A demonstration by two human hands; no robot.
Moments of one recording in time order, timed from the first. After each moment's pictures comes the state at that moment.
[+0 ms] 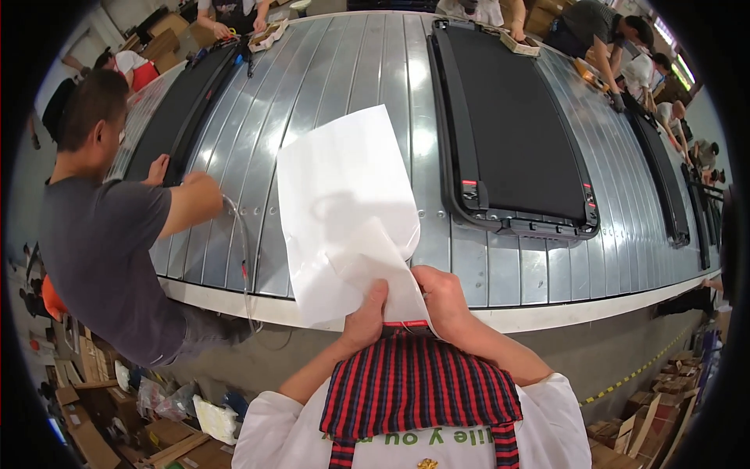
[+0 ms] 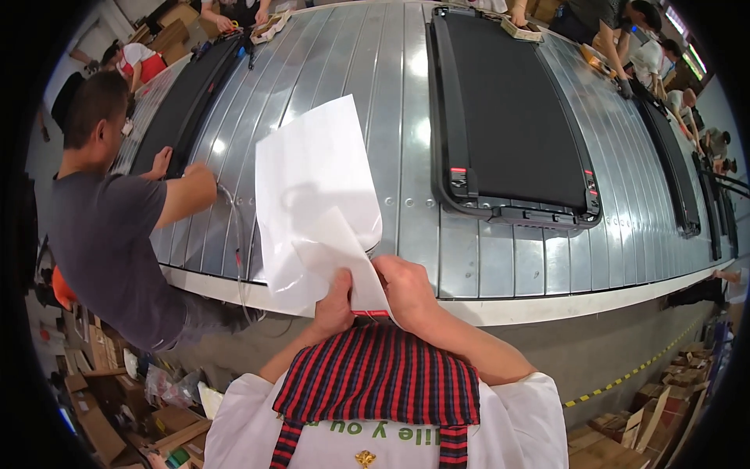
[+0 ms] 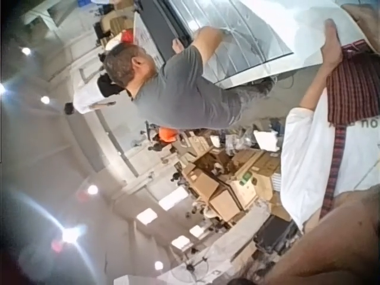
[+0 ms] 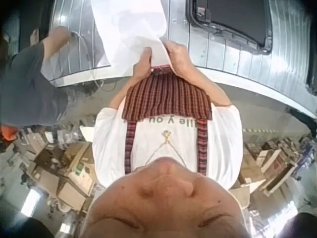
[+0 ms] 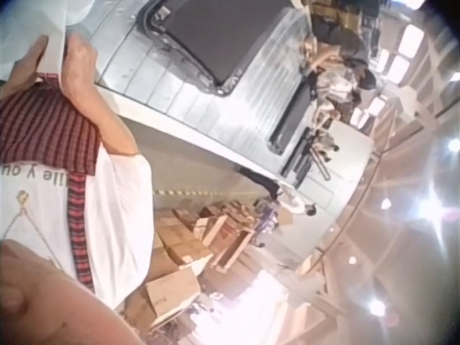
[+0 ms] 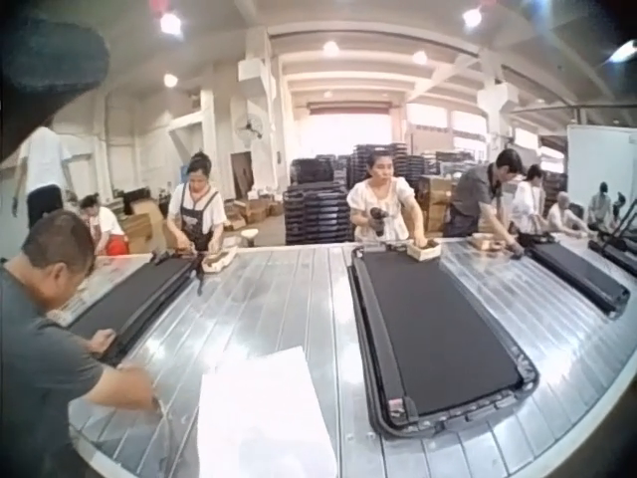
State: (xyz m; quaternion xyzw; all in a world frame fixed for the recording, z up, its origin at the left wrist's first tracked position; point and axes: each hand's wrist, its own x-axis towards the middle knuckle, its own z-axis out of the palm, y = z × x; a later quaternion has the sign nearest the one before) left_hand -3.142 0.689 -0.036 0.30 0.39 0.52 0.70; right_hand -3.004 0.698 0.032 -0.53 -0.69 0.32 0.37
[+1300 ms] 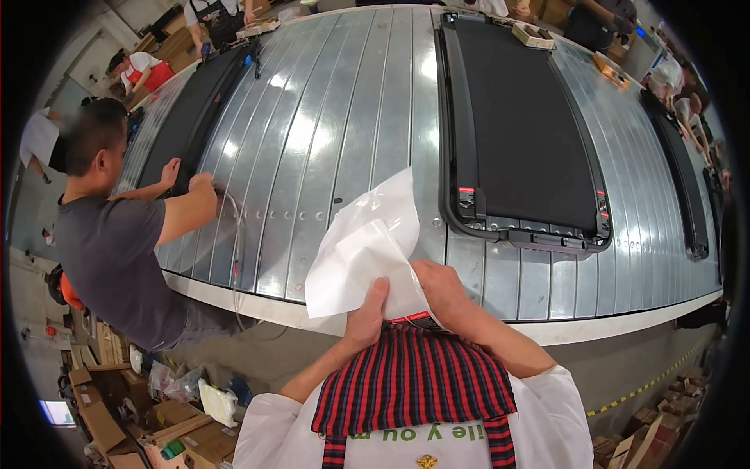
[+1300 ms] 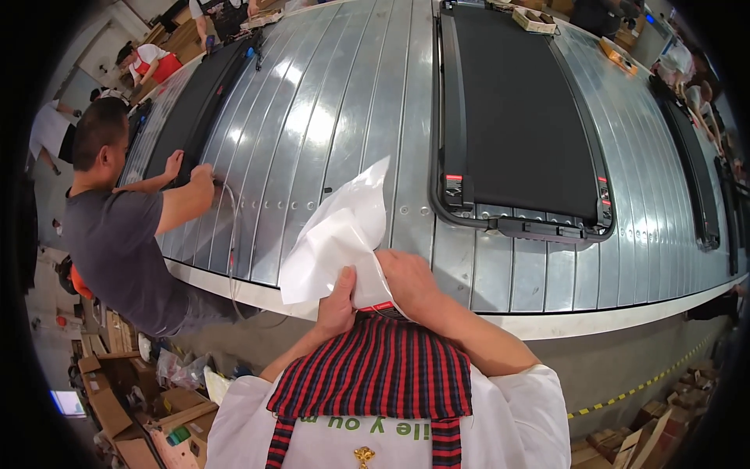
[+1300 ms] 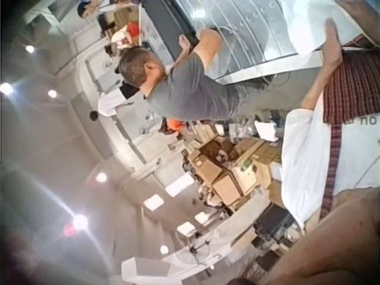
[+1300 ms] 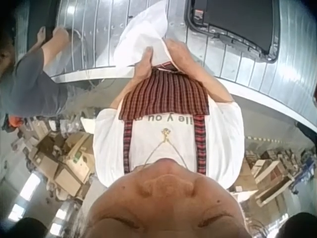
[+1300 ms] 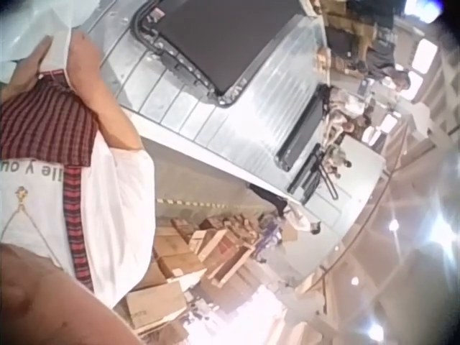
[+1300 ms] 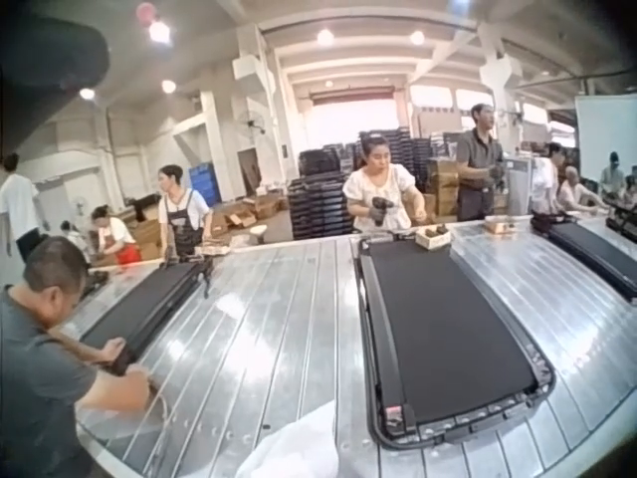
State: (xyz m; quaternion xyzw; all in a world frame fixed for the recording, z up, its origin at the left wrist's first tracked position) left_hand -3.088 0.703 -0.023 0.26 0.43 0.54 0.67; right_hand -2.944 0.737 0.023 -0.46 -0.77 0.33 0.29
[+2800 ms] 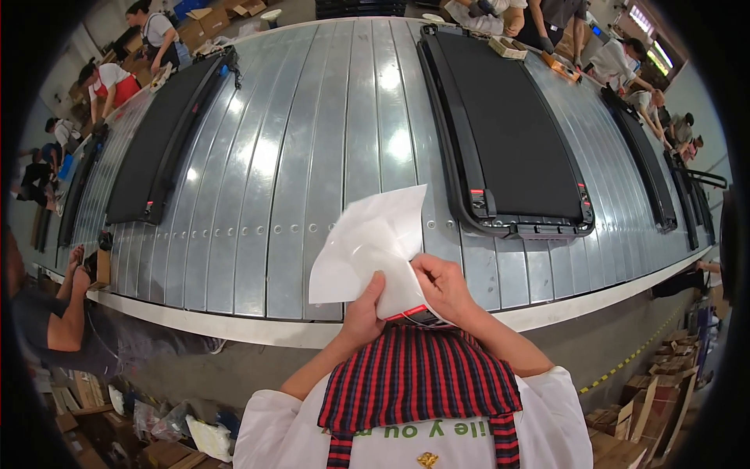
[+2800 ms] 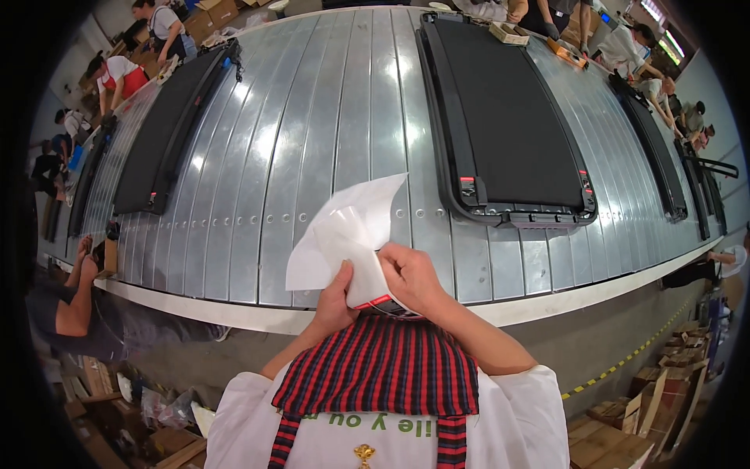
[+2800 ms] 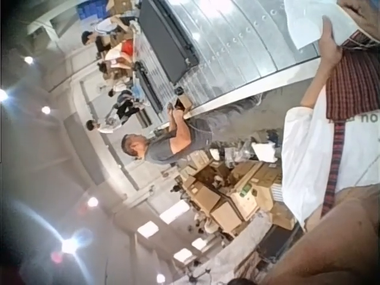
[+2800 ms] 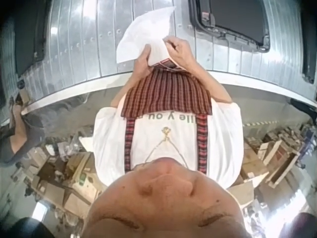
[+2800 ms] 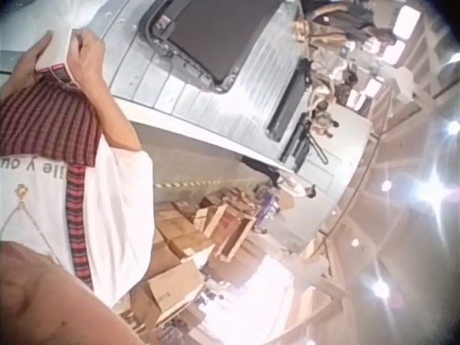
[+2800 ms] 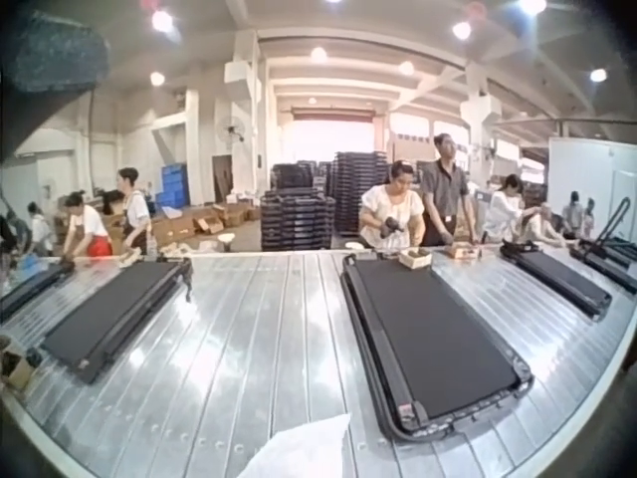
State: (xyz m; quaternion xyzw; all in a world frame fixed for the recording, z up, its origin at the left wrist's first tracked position) left_hand -3.191 0.729 -0.047 0.18 0.29 0.45 0.83; right_hand -3.037 0.737 0.009 -0.57 -0.62 0.42 0.33
